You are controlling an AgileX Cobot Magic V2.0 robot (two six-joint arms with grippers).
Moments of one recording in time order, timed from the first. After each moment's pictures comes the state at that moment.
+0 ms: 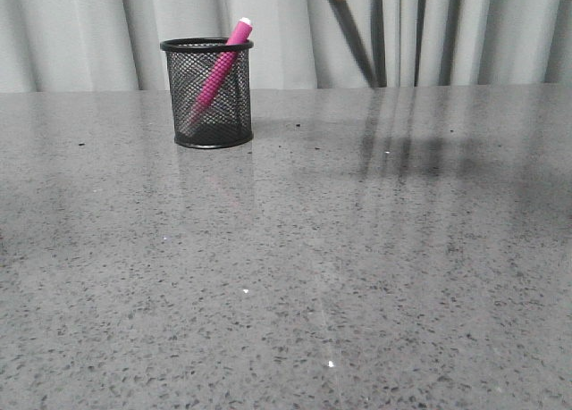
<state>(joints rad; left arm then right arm) 0.07 0.77 -0.84 -0.94 0.53 1.15 0.52 1.47 -1.20 0.20 0.18 -0.14</state>
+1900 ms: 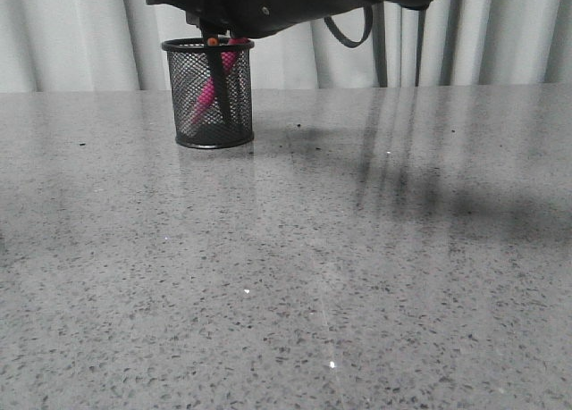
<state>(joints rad) 0.07 0.77 -0.84 -0.94 0.53 1.15 0.63 1.89 -1.30 0.21 -0.43 -0.14</state>
